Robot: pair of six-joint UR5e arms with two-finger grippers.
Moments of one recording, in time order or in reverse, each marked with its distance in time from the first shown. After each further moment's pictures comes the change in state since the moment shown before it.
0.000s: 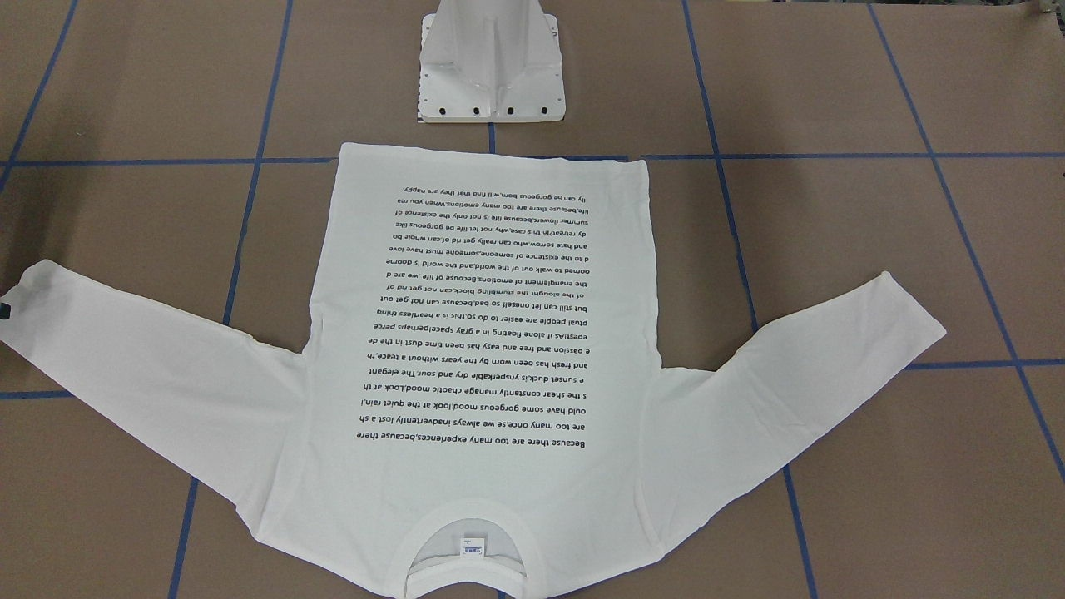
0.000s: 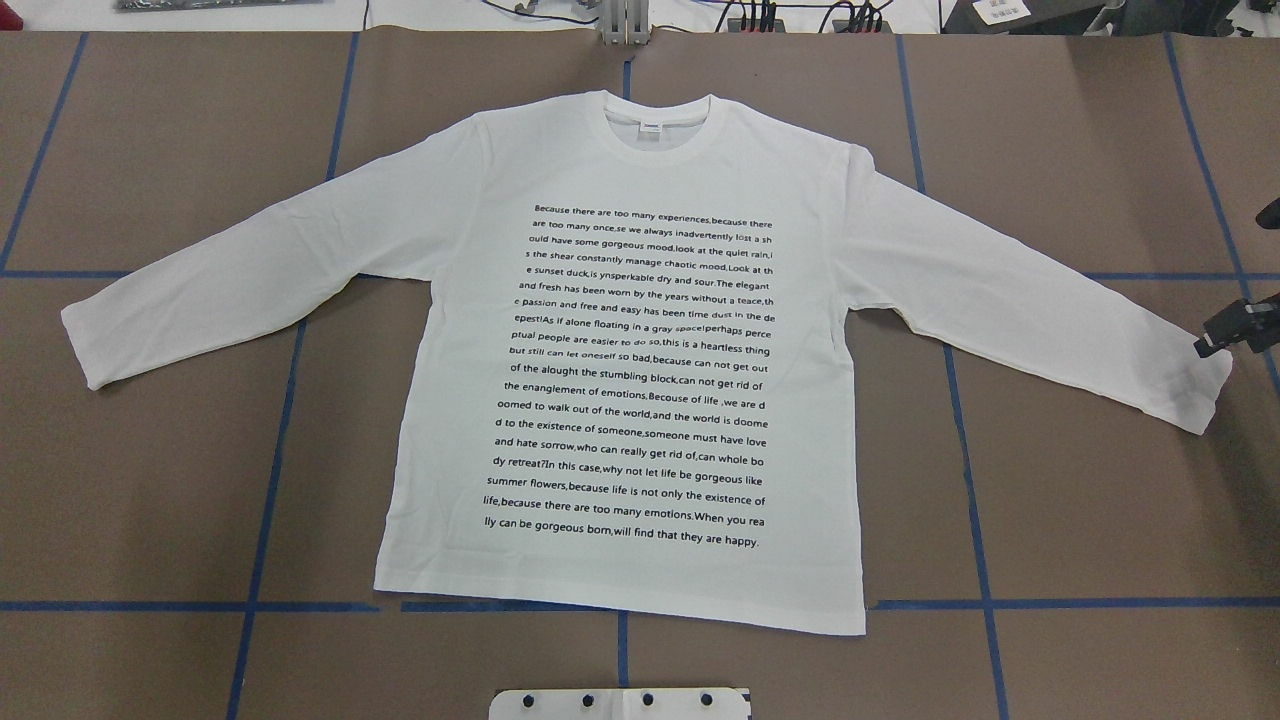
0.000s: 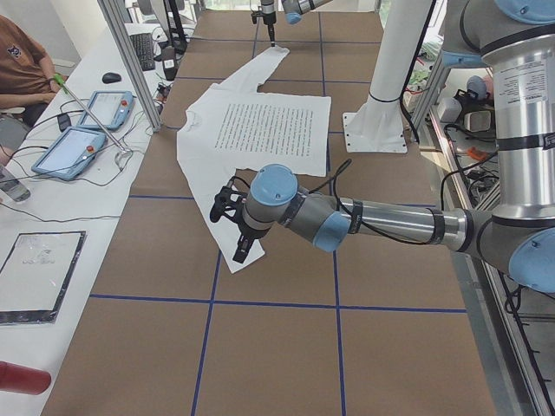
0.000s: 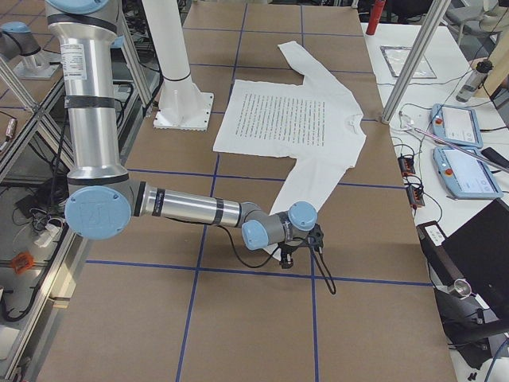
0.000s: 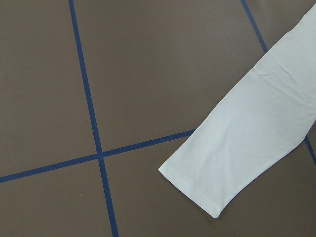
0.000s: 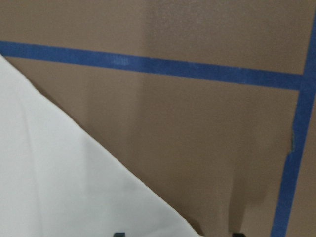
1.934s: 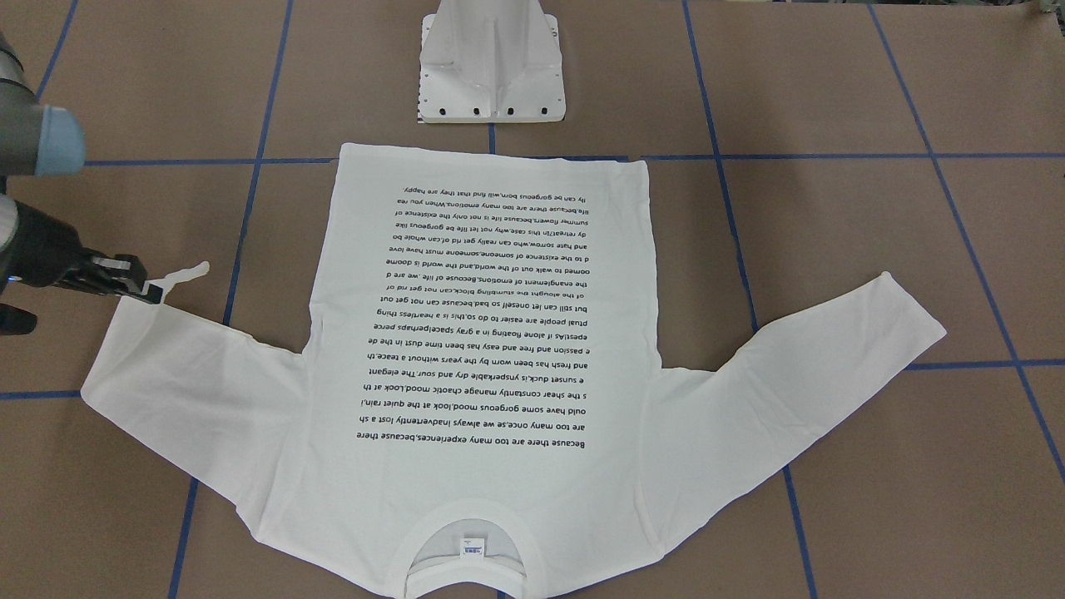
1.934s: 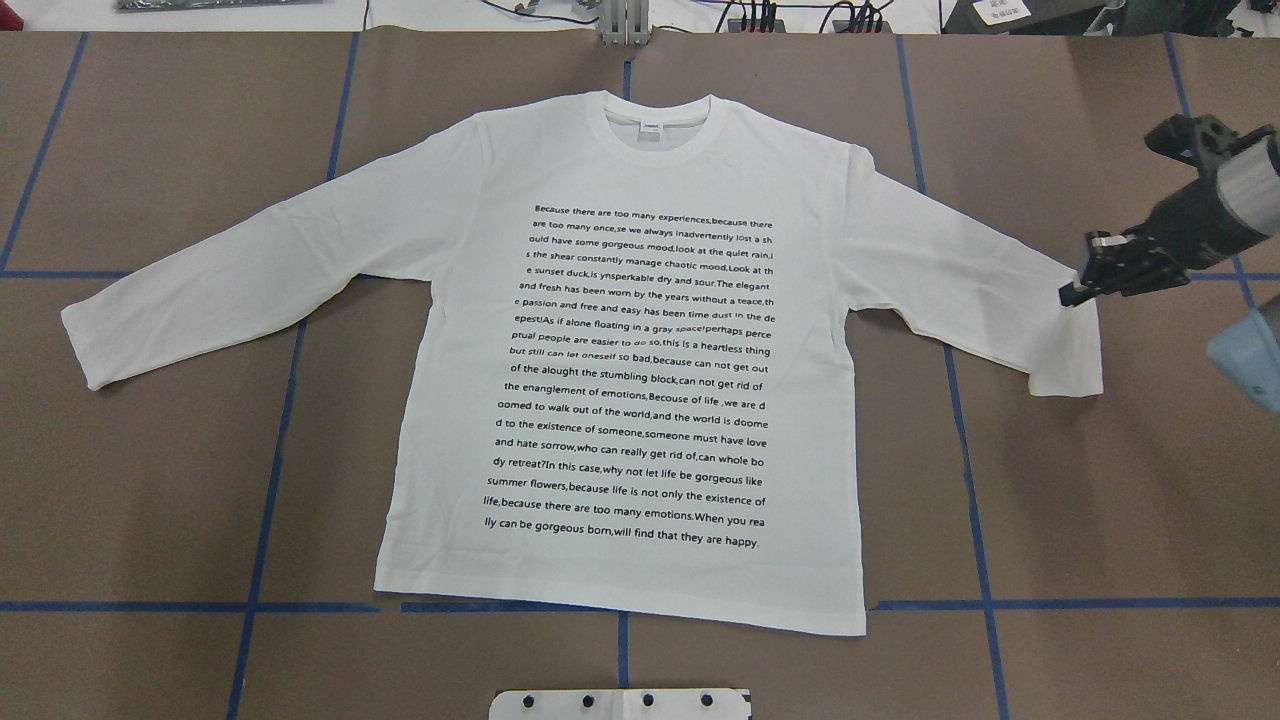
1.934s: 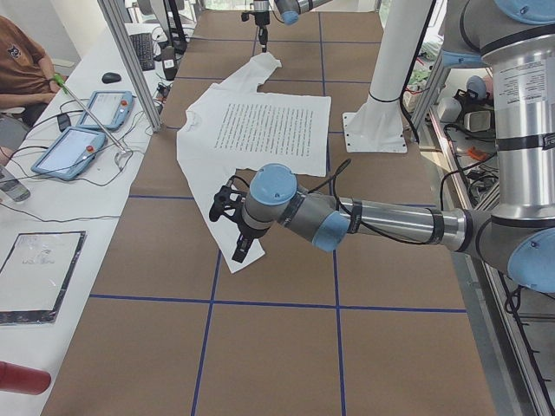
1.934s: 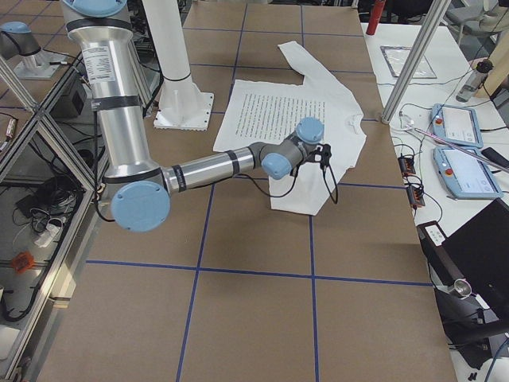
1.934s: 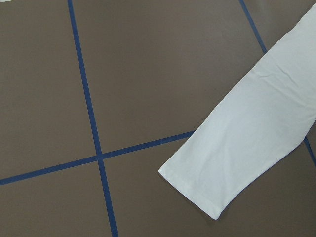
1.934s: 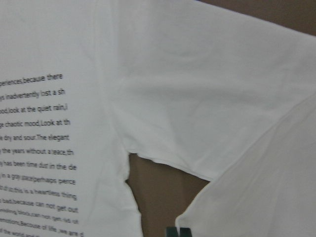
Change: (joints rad) left arm 0.000 -0.003 0.002 0.001 -0.001 0.001; right arm -0.200 0.231 0.336 0.007 0.129 0.832
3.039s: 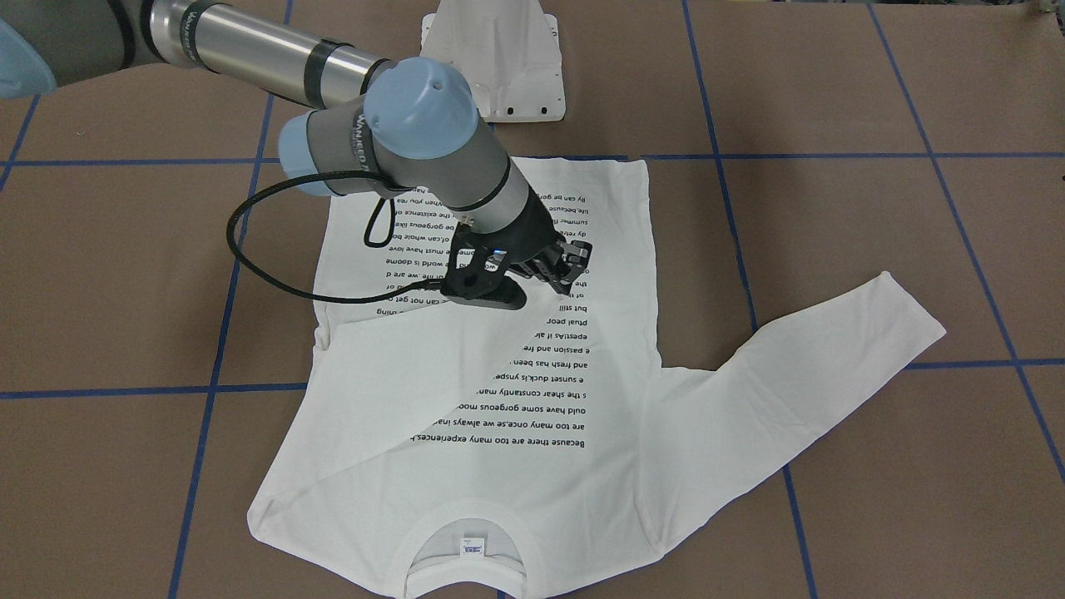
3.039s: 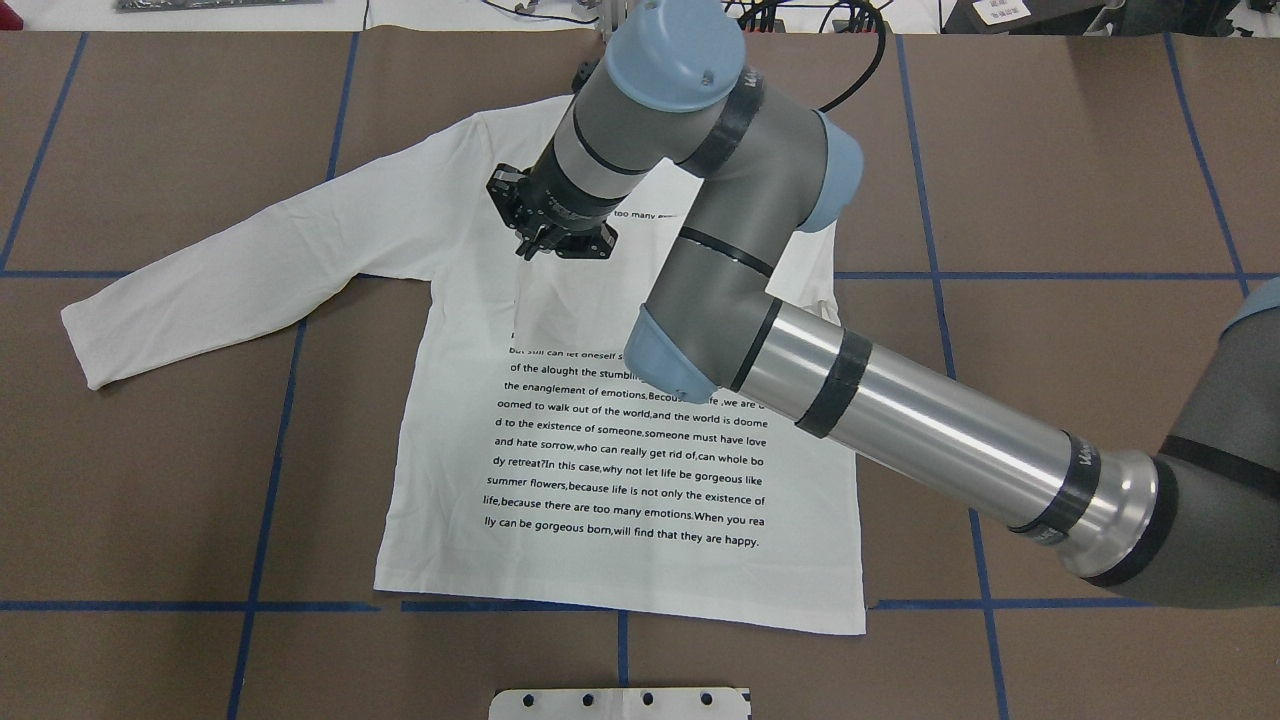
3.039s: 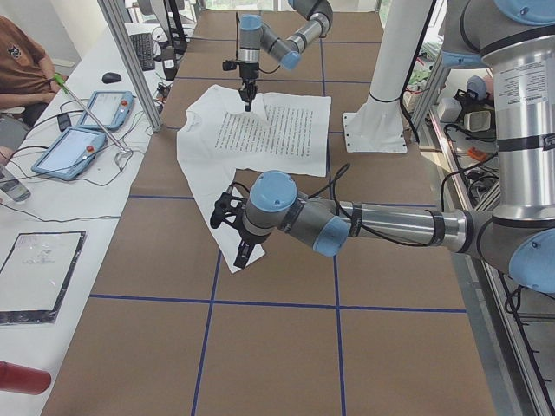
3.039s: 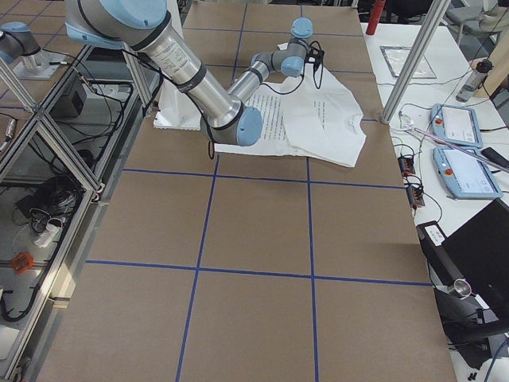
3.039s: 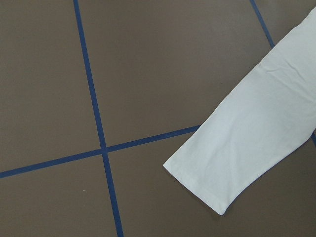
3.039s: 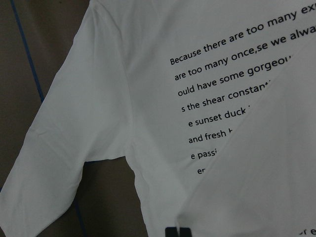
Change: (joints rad) left arm 0.000 0.006 0.018 -0.002 0.001 0.005; right arm -0.388 0.735 -0.370 0.002 -0.420 0.552
